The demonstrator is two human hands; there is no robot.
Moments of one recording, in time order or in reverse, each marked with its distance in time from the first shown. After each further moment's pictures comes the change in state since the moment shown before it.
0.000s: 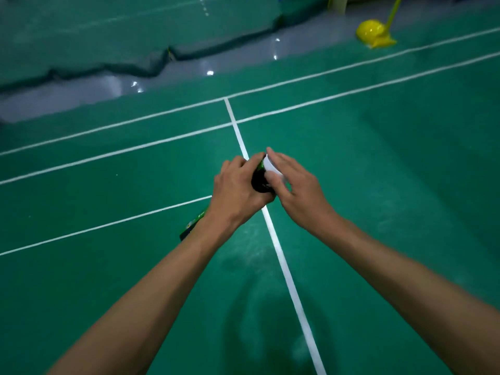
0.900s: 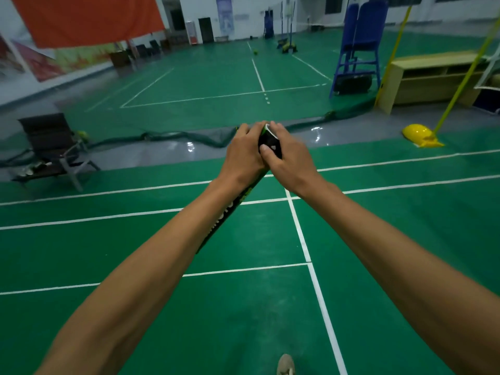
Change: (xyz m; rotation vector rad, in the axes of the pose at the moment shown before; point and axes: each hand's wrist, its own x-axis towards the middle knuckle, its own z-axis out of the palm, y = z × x) left_hand 0.153 -0.096 -0.420 -0.052 0.345 0.071; right_hand 0.258 -0.399 0.066 -0.100 0.056 -0.260
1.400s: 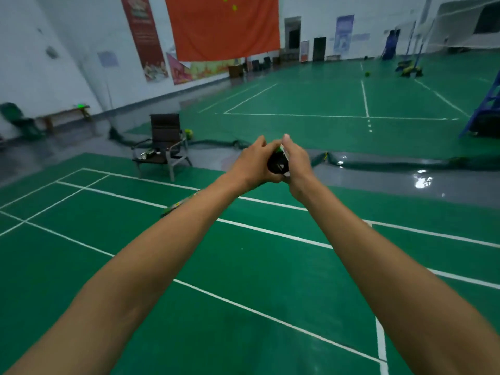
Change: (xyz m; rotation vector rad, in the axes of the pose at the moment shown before) left_hand 0.155 -0.253 -0.080 0.445 -0.119 -0.218; right_hand 0.272 -0.028 0.228 0.982 -0.291 0.422
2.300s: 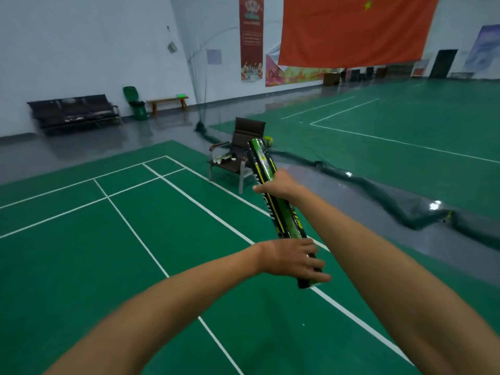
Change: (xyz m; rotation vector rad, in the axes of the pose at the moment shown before) left_hand 0.165 -0.518 0.111 0.833 -0.502 0.871; right_hand 0.467 0.133 0.440 -0.895 -0.618 0.024
